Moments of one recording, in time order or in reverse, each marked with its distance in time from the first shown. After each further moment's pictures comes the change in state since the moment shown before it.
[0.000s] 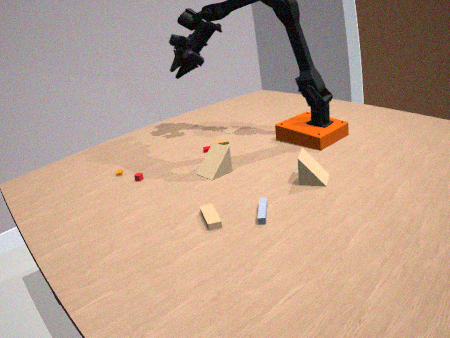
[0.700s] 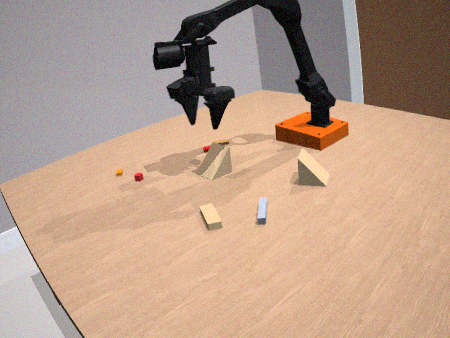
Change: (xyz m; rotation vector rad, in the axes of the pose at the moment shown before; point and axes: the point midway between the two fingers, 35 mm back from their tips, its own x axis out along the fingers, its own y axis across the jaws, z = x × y) arm 0.041 0.352 0.000 -0.266 0.596 0.326
